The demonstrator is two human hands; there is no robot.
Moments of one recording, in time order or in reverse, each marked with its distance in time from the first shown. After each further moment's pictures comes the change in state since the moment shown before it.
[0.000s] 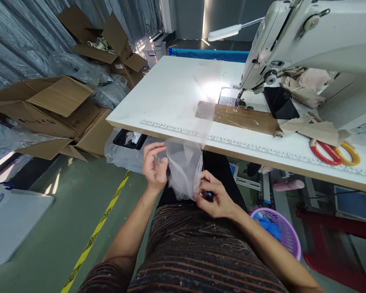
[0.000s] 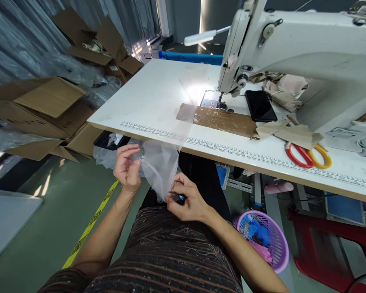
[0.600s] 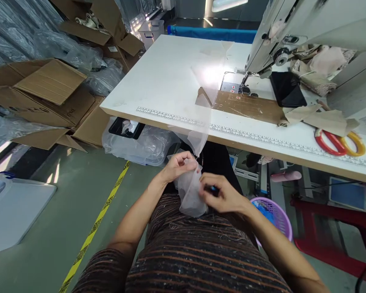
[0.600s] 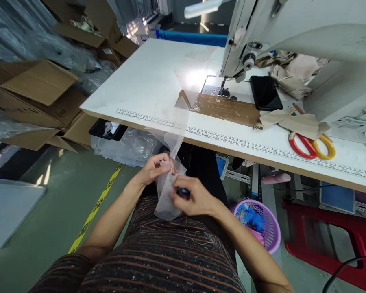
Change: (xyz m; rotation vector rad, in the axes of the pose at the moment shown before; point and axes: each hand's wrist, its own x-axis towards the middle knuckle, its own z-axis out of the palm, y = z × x) left_hand -0.027 0.014 0.020 -0.611 -0.785 -0.945; right_hand -0.011 -0.011 -0.024 -0.013 -0.281 0.164
